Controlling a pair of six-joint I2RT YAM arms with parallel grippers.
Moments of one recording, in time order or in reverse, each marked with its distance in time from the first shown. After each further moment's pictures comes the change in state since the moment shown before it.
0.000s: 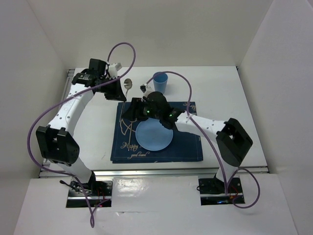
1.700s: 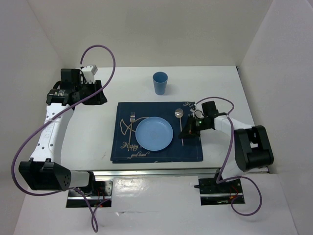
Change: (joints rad) left arm 0.177 -0.321 -0.215 0.050 -0.158 0.137; right arm -0.689 -0.212 -0.439 -0.552 -0.537 -0.339
